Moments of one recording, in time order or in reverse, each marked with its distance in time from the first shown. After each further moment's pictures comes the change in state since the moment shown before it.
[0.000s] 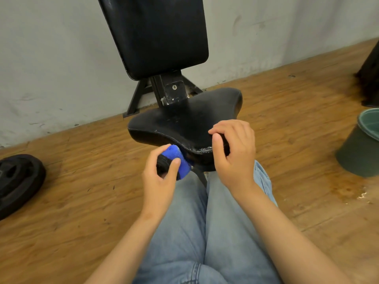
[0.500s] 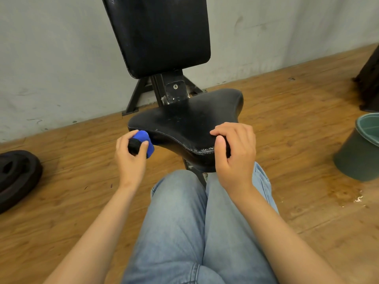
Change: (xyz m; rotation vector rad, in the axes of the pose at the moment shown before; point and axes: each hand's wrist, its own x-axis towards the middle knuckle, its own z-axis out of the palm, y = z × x) left_hand 0.068 -0.066 -0.033 0.185 0.179 -0.033; right_hand -0.005 0.002 0.003 0.015 0.026 0.039
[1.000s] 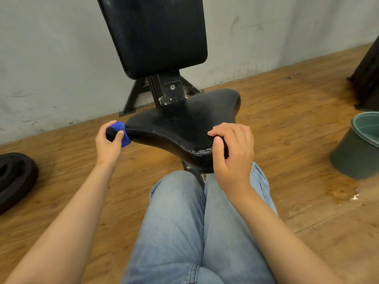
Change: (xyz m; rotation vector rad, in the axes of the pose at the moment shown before) left_hand 0.066 -0.026 -0.019 -0.007 -0.050 -0.220; right_hand 0.000 0.001 0.000 -0.002 0.005 0.008
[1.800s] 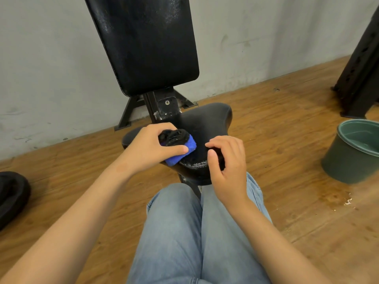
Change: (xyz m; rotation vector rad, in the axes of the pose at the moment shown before) left_hand -0.066 0.146 0.014 0.231 -0.738 0.442; right_hand 0.003 -0.004 -0.007 0.056 -0.056 0.038
